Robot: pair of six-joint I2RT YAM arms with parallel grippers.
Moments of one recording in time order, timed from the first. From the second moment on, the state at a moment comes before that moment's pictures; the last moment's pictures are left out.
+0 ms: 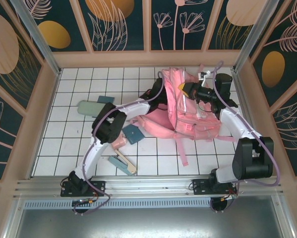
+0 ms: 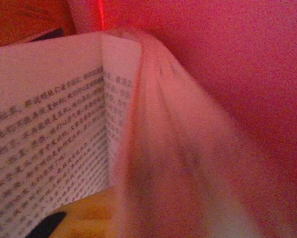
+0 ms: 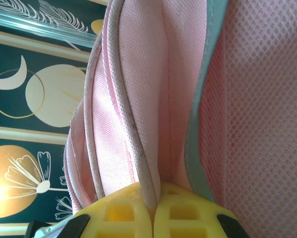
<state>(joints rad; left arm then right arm) -0.74 2.46 1.89 0.27 0.67 -1.25 0.09 1.42 0.97 0.12 -0.95 0.97</state>
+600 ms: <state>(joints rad) -0.72 2.17 1.67 0.02 0.61 -0.99 0.00 1.33 0.99 -0.08 -0.70 0.80</state>
